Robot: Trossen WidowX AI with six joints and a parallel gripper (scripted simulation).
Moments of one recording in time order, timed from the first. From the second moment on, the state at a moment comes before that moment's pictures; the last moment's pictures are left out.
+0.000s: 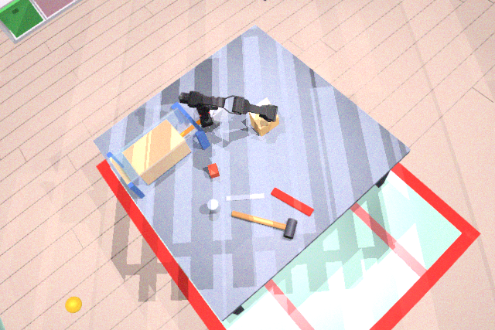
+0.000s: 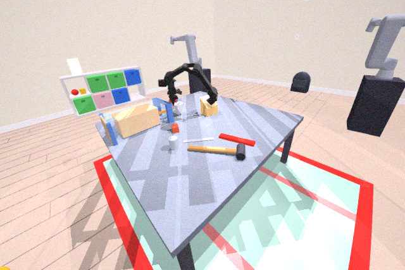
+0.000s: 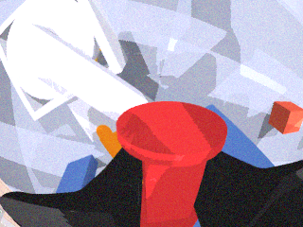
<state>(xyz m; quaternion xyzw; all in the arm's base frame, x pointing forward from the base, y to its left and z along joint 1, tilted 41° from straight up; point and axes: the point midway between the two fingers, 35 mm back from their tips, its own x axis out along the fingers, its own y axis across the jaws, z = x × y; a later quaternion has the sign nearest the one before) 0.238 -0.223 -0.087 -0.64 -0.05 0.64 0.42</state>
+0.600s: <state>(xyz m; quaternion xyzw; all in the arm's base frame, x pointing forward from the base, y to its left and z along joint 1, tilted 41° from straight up) 0.225 -0.205 -0.076 -0.64 -0.05 0.64 0.42</state>
